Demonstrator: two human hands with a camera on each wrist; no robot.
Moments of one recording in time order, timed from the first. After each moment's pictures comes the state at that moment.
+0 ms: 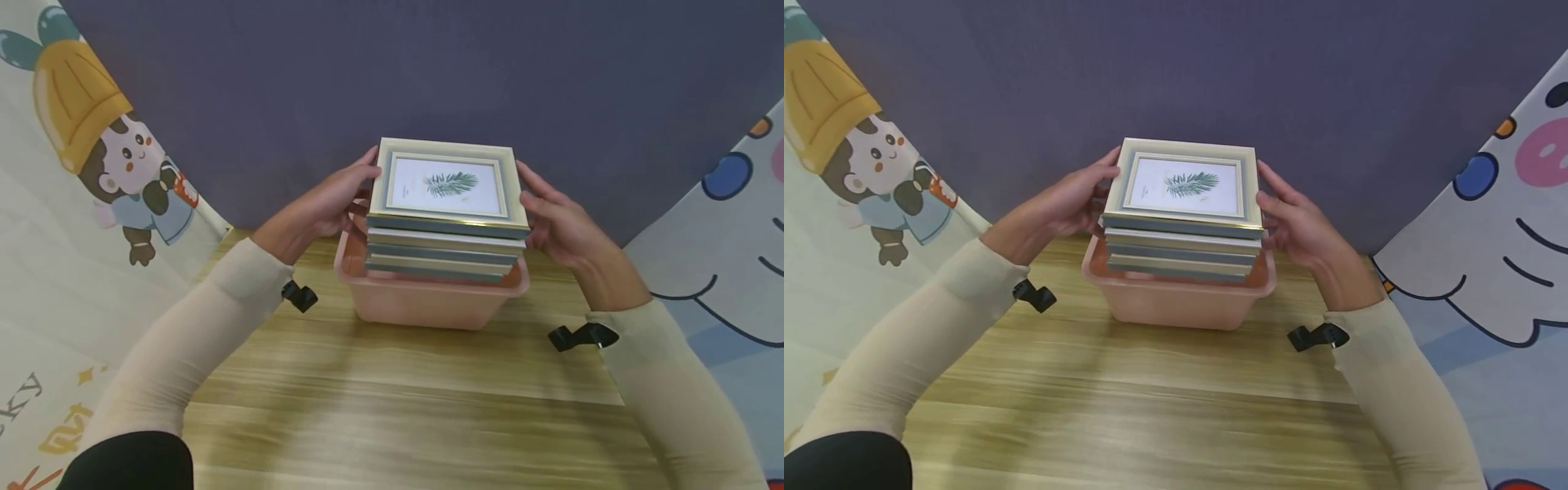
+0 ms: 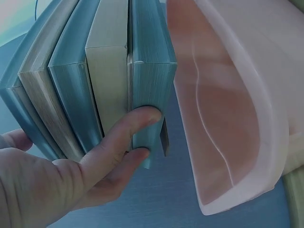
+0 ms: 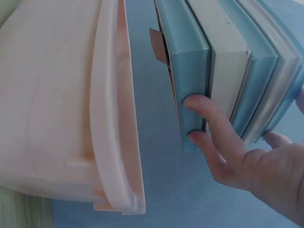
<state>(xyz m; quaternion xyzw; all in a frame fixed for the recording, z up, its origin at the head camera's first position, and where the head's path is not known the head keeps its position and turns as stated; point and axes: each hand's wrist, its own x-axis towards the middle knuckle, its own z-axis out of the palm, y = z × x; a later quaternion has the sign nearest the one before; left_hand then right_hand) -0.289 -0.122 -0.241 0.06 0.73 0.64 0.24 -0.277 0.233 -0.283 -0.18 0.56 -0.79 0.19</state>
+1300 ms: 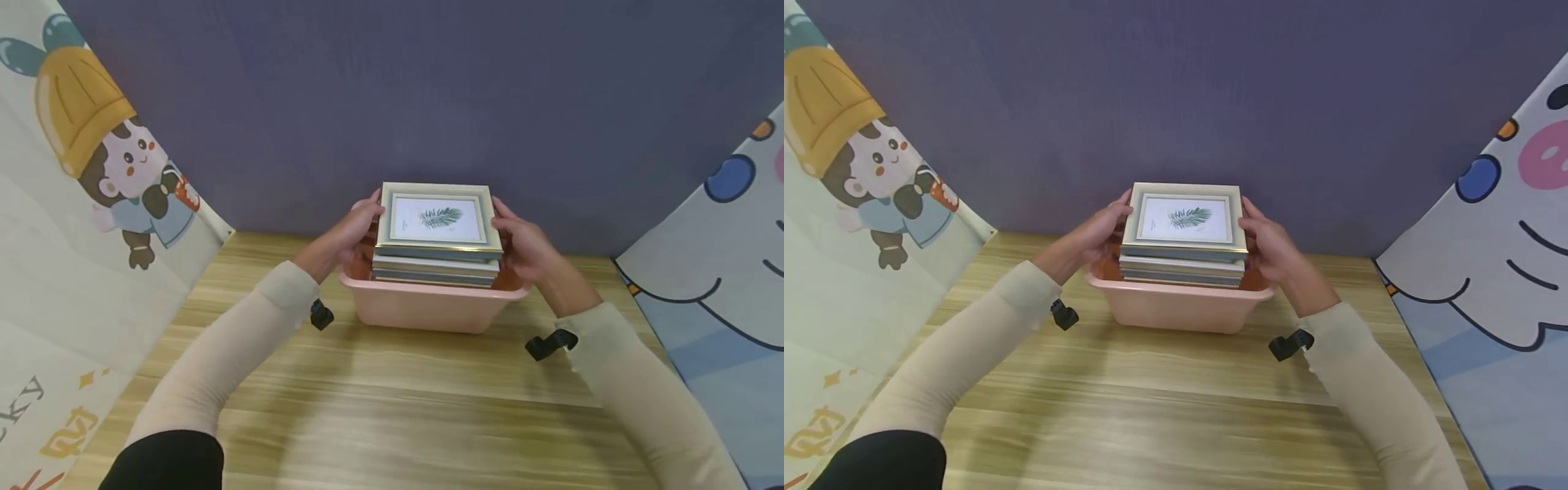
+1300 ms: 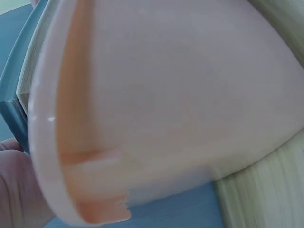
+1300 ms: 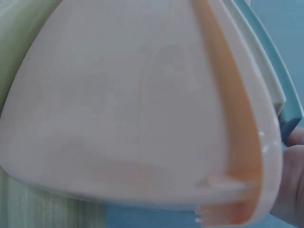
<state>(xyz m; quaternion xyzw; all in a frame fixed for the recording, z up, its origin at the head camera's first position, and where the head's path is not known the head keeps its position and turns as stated) -0.338 -0.101 -0.321 -0.03 0.72 0.67 0.21 -0.329 0.219 -0.329 -0.04 0.60 -0.76 0.23</state>
